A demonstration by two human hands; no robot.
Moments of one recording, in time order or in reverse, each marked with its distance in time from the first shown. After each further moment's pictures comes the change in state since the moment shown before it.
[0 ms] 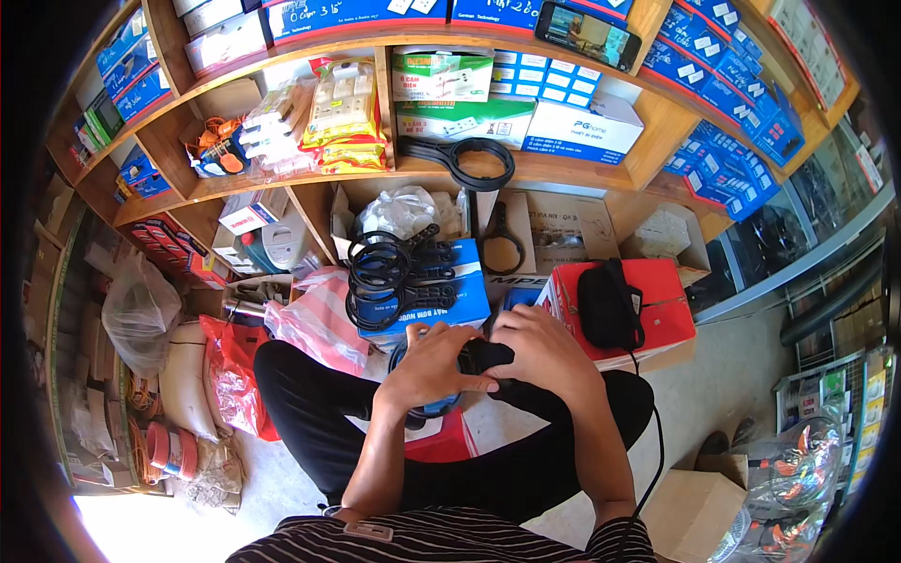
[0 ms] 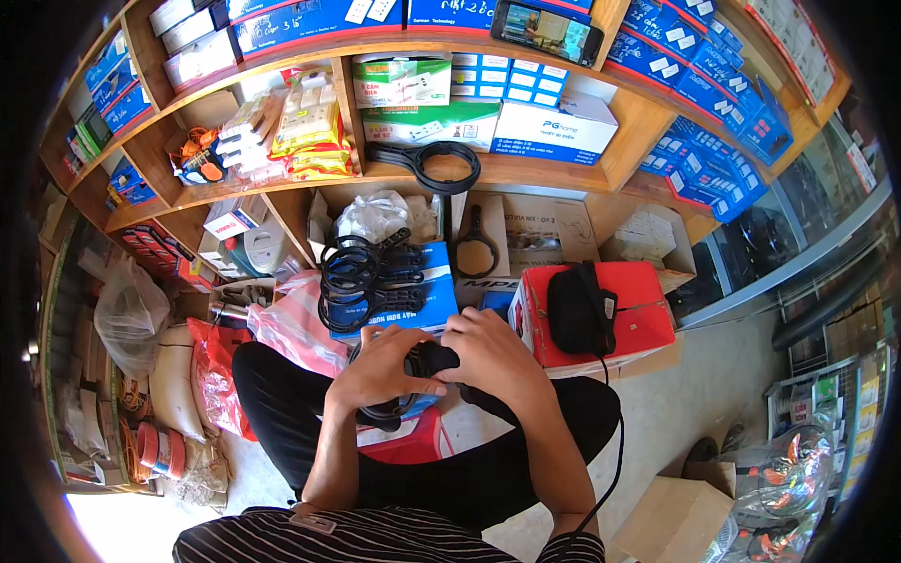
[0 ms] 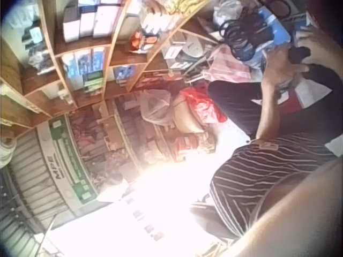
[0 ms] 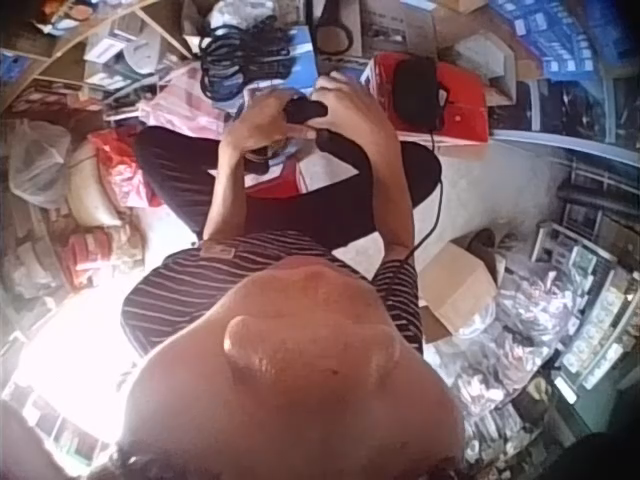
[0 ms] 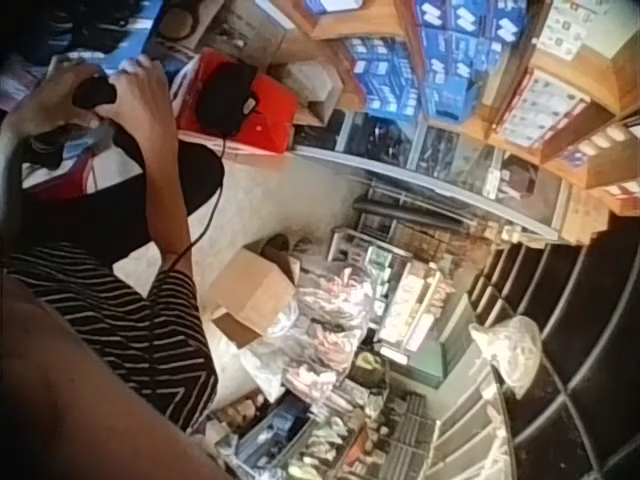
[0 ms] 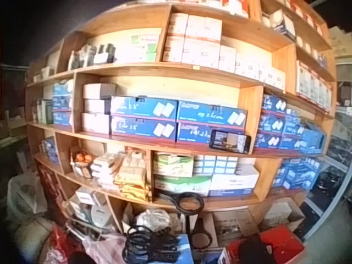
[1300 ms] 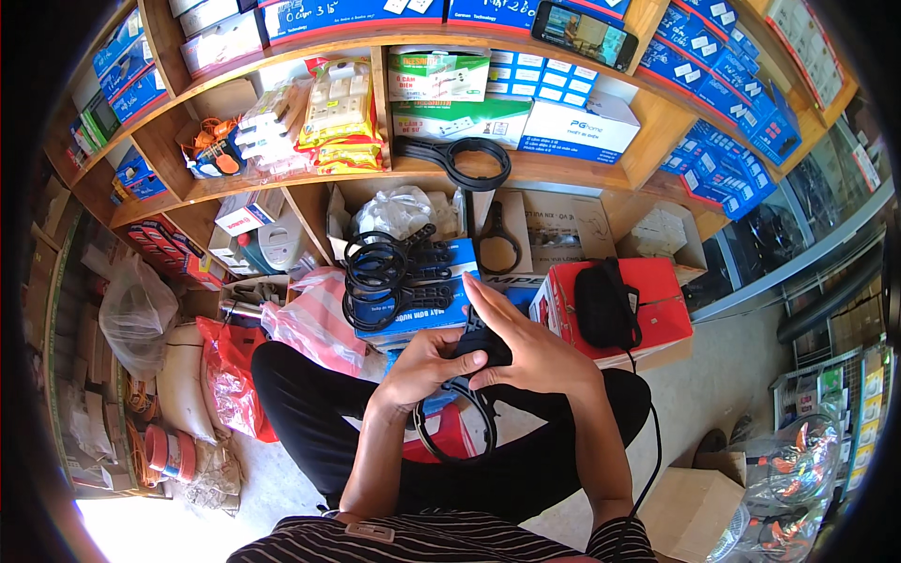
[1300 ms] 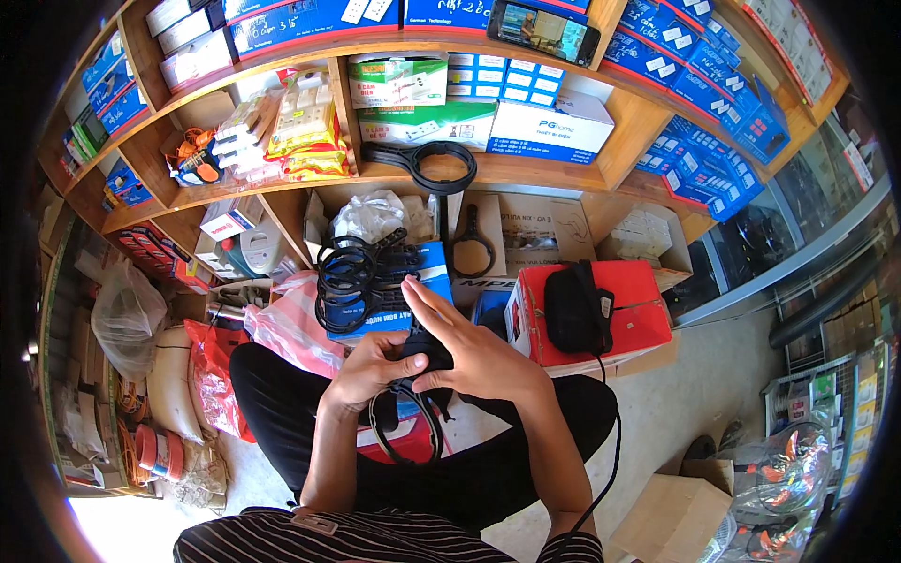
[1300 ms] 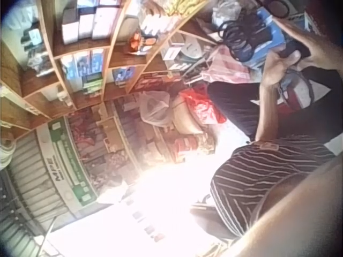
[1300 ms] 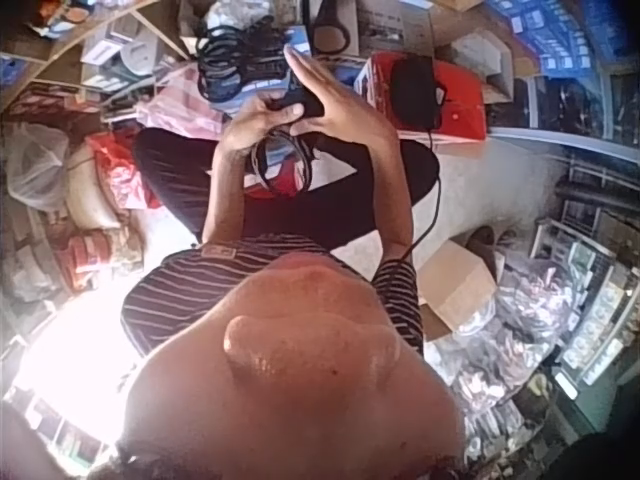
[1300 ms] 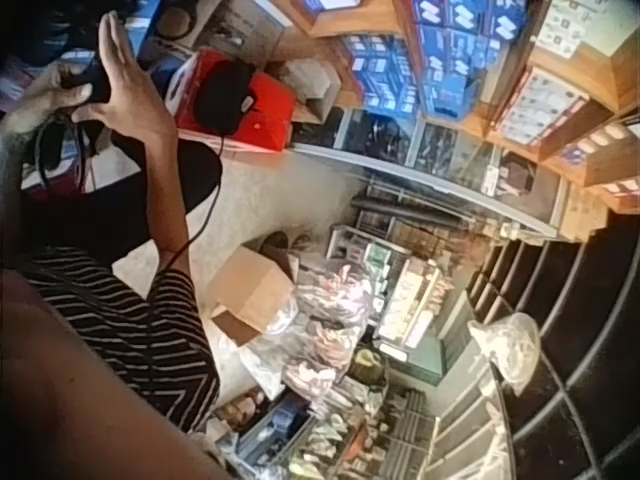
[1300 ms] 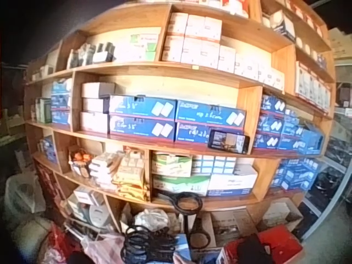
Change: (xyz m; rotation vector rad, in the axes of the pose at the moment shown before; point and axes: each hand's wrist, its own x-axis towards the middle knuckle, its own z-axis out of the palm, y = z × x) left_hand -0.007 0.002 -0.001 -1.173 0.015 -0.018; right_hand 0.010 -0.013 -0.014 0.427 0.019 -0.101
